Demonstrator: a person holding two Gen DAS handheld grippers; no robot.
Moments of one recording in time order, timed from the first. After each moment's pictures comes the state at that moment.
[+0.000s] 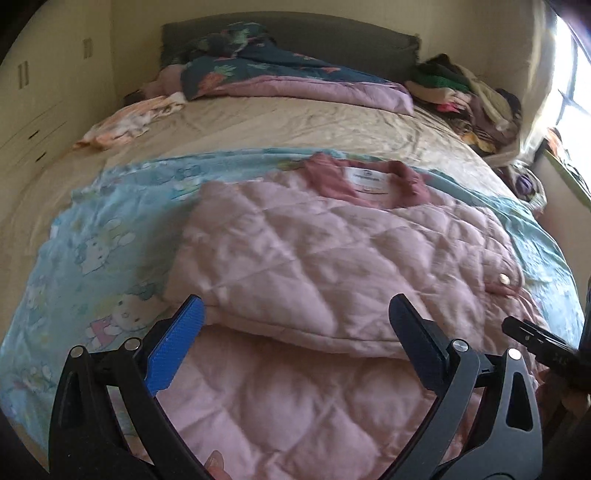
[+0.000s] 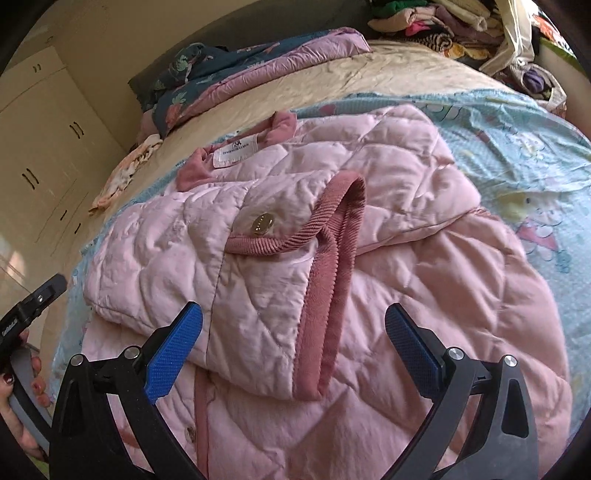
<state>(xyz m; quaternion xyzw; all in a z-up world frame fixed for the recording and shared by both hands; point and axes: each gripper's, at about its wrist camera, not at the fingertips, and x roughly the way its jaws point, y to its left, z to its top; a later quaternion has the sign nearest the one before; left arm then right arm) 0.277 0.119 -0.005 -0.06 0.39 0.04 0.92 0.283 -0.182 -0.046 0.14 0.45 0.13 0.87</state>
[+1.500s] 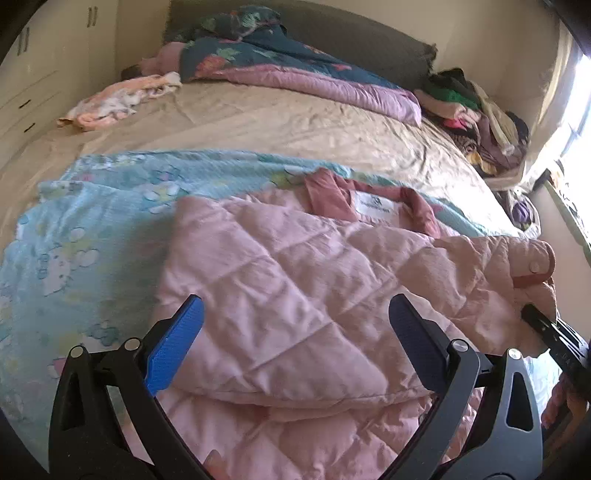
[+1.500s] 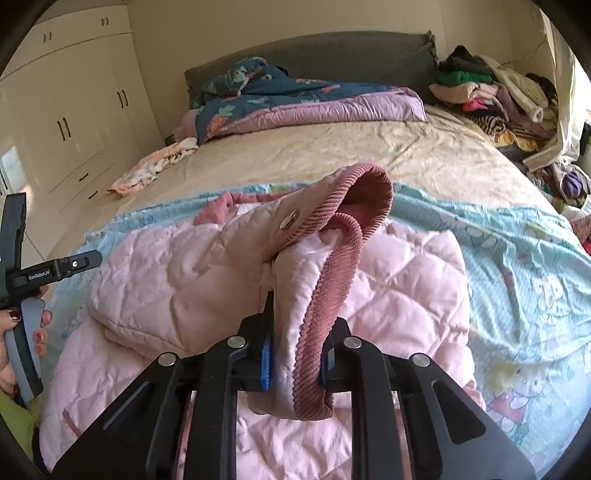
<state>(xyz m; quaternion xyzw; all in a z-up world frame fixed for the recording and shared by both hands) 0.365 0.131 -0.012 -0.12 0.41 0.01 0.91 0.348 -0.176 0.007 0.02 0.37 0.20 0.91</state>
